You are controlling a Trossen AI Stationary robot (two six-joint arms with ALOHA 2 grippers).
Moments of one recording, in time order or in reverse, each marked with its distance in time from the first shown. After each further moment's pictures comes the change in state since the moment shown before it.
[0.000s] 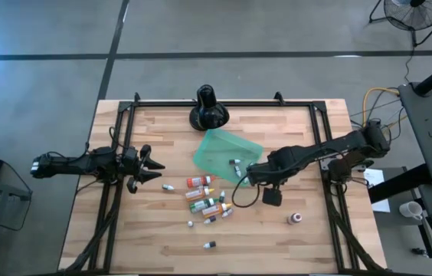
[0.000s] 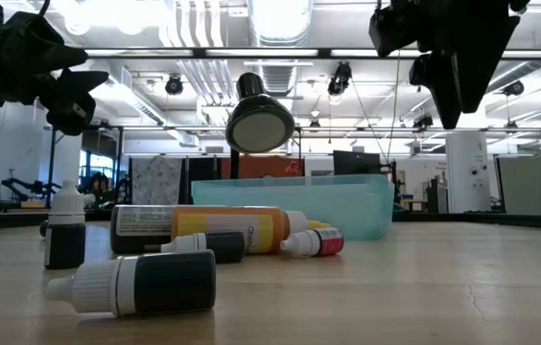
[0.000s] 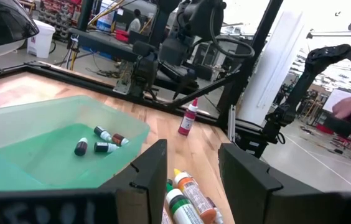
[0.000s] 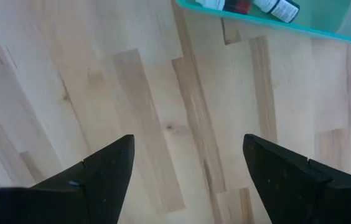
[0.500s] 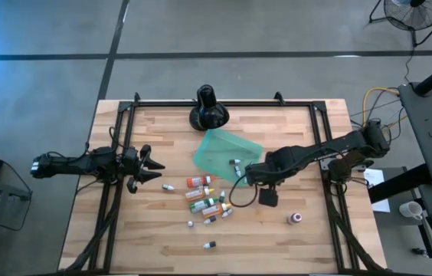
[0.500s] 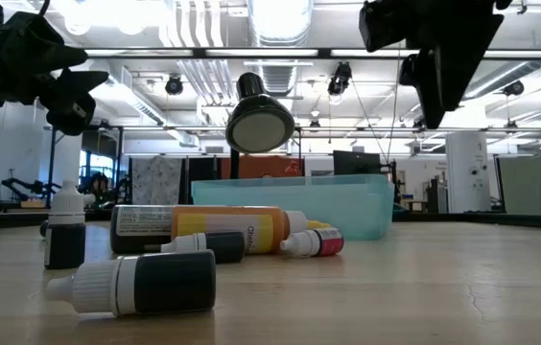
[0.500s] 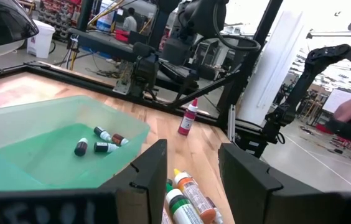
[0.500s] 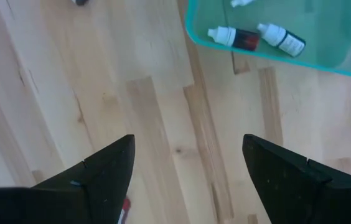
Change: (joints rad) left arm -0.001 0.000 0.000 0.000 0.000 0.000; right arm 0.000 0.001 -0.002 0.089 0.005 -0.022
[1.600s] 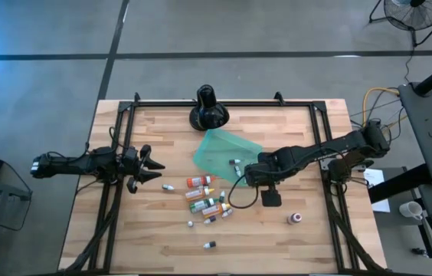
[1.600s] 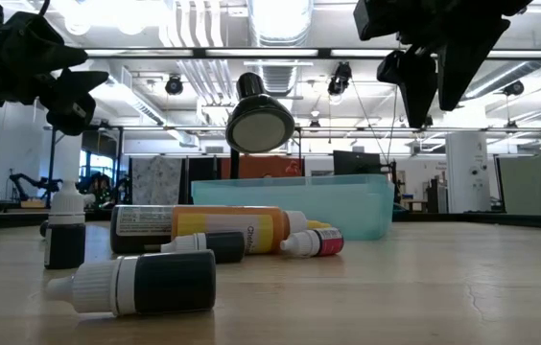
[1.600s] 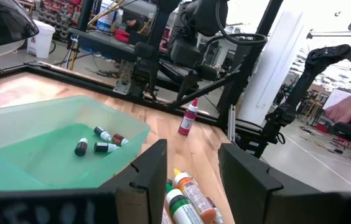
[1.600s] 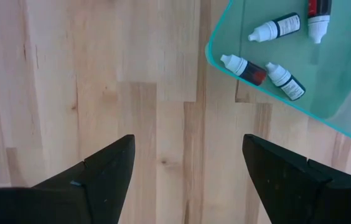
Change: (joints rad) left arm 0.001 0.000 0.000 0.000 0.000 0.000; right arm 0.000 0.000 -0.005 0.044 0.003 -0.261
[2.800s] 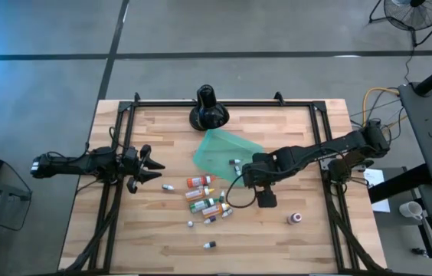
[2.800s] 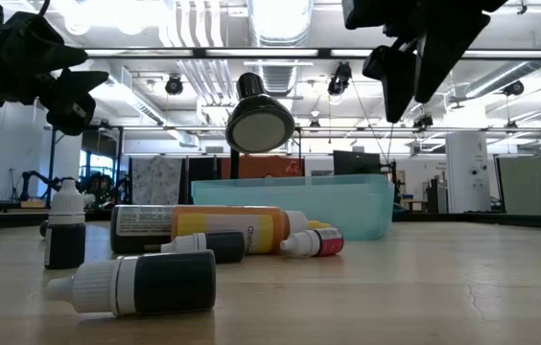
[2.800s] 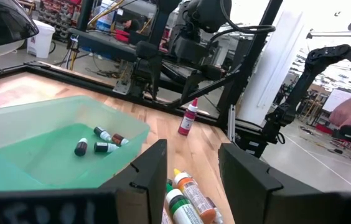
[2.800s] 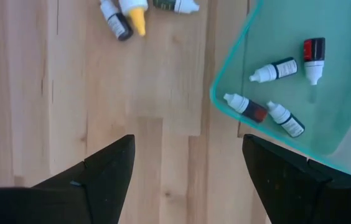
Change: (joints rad) left arm -0.001 0.000 0.000 0.000 0.000 0.000; right arm -0.002 0.000 0.000 0.113 0.000 -0.018
